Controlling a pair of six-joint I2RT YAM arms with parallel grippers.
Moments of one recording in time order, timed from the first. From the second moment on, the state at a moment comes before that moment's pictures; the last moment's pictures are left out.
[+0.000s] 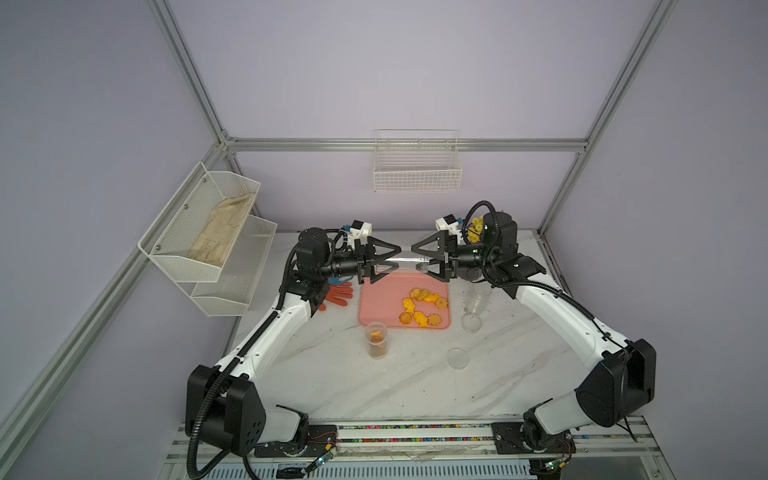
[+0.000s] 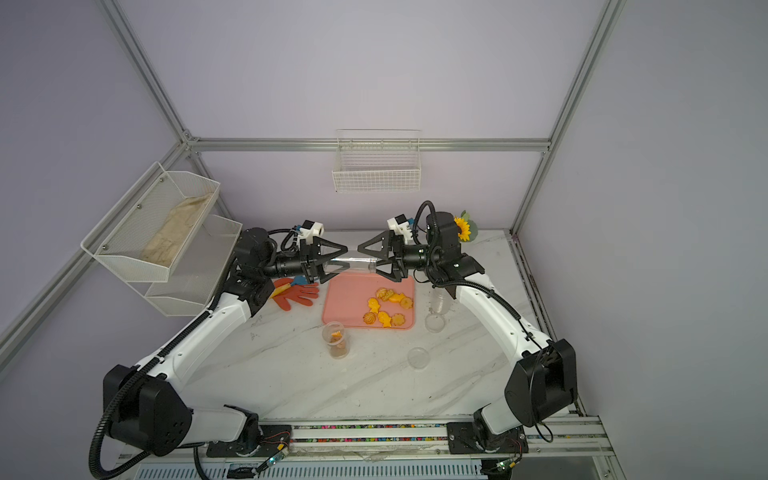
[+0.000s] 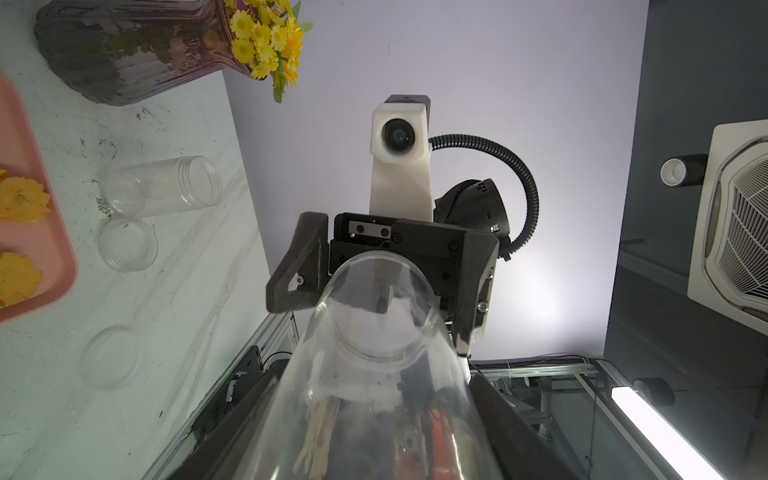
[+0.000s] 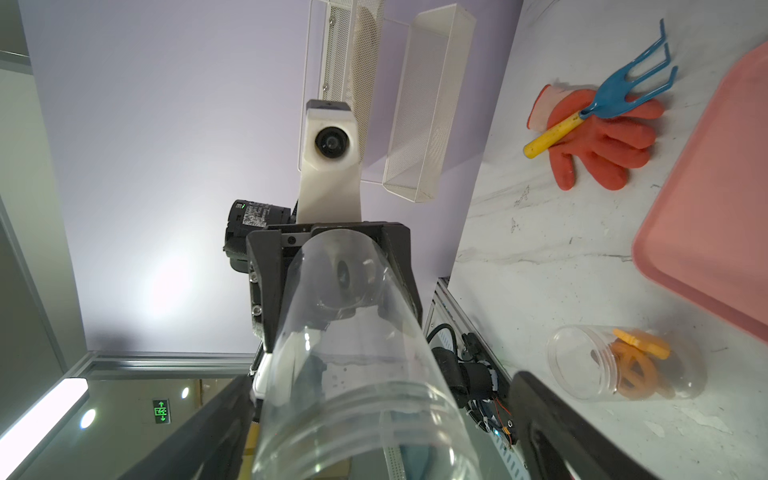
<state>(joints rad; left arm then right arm) -0.29 1.37 1.15 0.20 1.08 -1.40 0.43 1.50 1.35 -0.09 -1.06 1.15</state>
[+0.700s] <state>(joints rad) -0.30 1.37 1.15 0.22 1.09 -1.41 0.48 1.50 1.32 0.10 -1.12 1.29</state>
